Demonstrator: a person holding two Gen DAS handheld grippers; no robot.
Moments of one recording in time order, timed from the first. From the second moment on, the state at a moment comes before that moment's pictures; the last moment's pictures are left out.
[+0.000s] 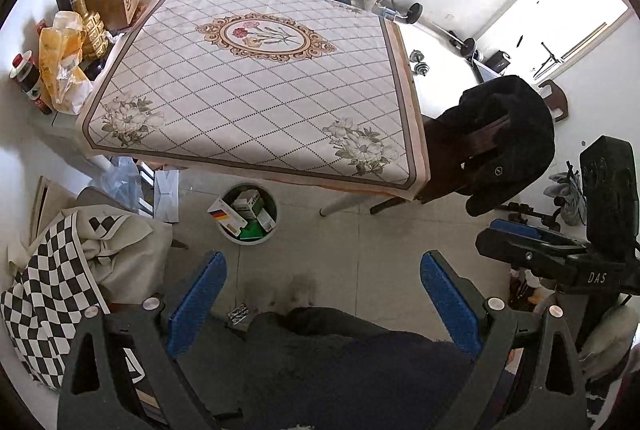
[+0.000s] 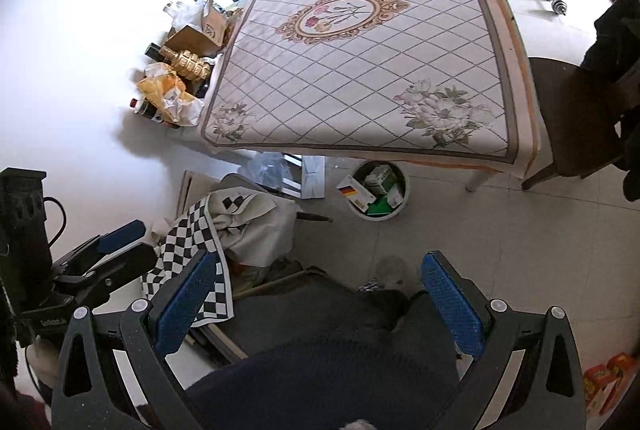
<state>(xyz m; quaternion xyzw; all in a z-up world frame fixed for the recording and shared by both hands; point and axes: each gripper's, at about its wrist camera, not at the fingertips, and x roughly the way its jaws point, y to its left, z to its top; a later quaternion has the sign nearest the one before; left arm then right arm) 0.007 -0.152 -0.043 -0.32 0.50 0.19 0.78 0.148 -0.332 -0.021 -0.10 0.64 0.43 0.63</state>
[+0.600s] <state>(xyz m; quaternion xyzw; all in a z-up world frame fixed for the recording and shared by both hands) 0.006 -0.140 -0.042 -0.32 0.50 0.18 0.79 0.142 -0.314 -0.025 -0.10 0.65 0.43 0.62</state>
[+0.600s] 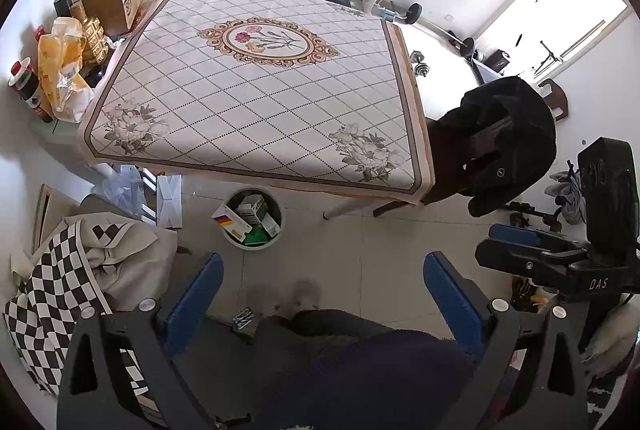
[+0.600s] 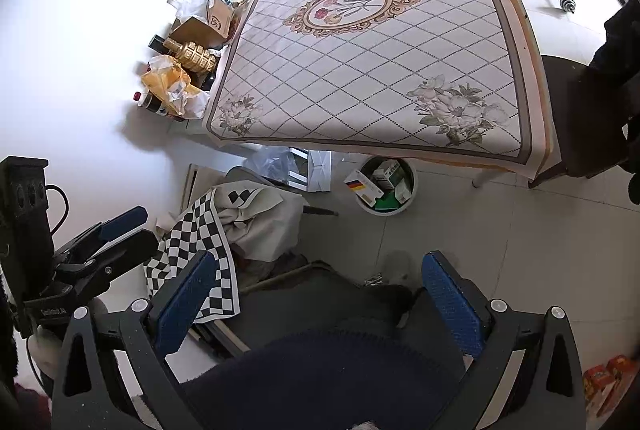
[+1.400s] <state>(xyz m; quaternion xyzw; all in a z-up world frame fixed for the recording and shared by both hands) 0.003 -0.136 -0.041 -0.32 0.49 0.18 0.79 0.132 -0.309 -0.029 -0.11 0.66 0.43 0.61</state>
